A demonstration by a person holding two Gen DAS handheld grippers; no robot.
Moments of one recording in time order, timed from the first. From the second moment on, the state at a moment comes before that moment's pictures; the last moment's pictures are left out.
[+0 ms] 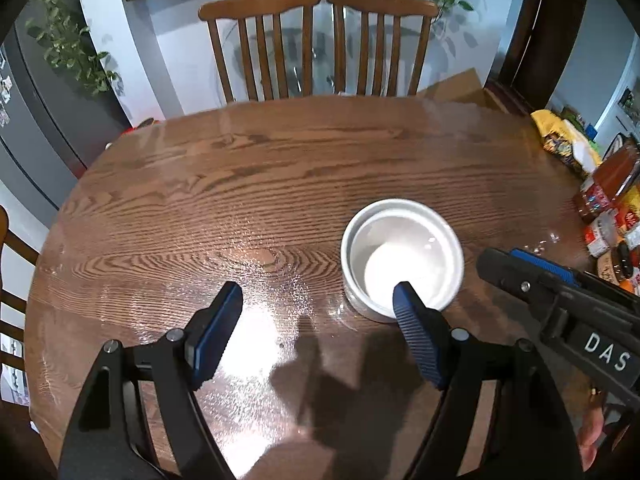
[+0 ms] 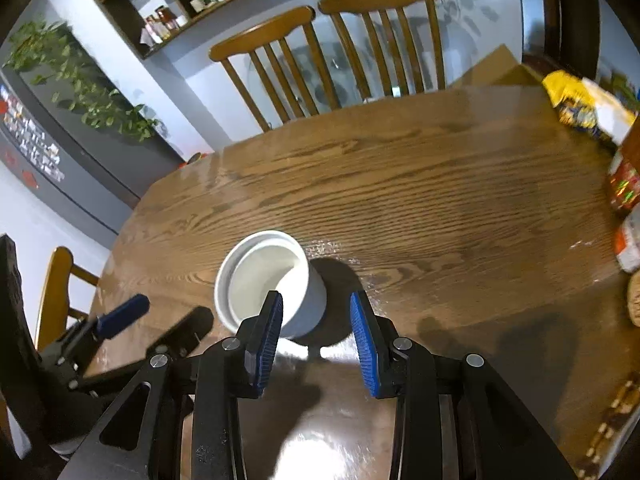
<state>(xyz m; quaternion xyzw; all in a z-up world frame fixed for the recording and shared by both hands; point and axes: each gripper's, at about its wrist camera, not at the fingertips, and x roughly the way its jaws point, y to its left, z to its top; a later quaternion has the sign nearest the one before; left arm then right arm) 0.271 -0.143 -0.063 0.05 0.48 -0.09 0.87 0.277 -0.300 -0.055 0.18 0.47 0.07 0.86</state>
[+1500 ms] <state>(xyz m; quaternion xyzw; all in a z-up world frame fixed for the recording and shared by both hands) 0.267 -0.179 -0.088 0.12 0.48 -0.12 0.86 0.283 -0.300 -0.092 0.22 0.50 0.09 0.83</state>
